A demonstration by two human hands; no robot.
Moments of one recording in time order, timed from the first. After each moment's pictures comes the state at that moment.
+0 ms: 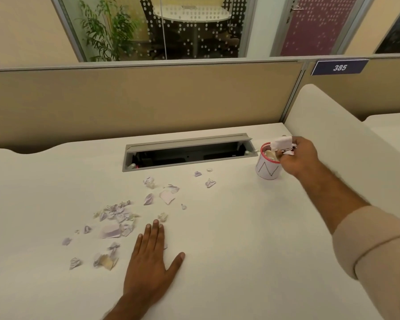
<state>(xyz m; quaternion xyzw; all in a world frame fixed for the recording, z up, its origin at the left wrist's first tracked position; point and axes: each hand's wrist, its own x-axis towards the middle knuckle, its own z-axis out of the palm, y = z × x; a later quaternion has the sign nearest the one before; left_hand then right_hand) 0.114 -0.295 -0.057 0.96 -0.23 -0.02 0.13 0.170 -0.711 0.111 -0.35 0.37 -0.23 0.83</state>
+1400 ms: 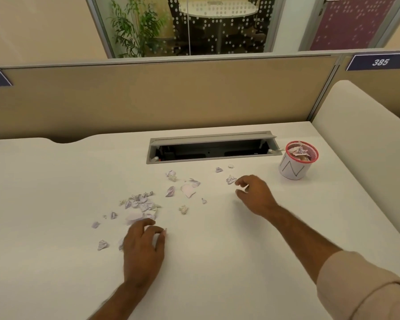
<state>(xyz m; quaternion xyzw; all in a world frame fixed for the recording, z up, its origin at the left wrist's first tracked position) 0.128 -0.253 -0.033 0.94 -0.12 0.14 0.29 0.158 -0.582 0.004 -0.93 0.14 -0.06 0.34</state>
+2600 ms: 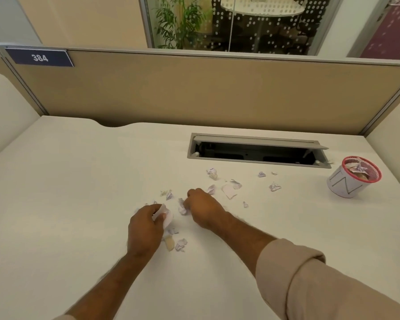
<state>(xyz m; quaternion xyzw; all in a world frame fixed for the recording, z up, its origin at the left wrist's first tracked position) 0.175 -0.178 -0.011 0.92 0.05 0.06 0.39 0.225 -0.353 -0.009 -0.97 -0.20 0.08 0.11</state>
